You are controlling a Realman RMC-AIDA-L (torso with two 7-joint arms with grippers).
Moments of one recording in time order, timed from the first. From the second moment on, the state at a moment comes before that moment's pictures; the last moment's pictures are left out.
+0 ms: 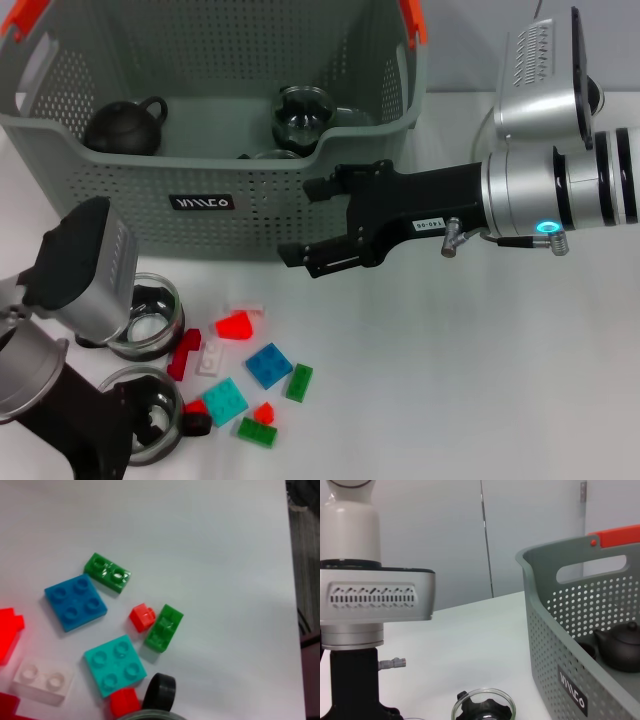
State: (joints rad) left arm -0.43 -2.16 1.14 1.28 2.67 1.88 -1.72; right arm 0.64 2.10 -1.39 -0.91 -1.75 -1.22 1.69
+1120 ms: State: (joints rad) left arm -0.44 -2.17 1.12 1.25 2.66 1.81 -1.74; right arm 0.65 2.09 -1.37 -0.92 -1.75 -1.23 1.69
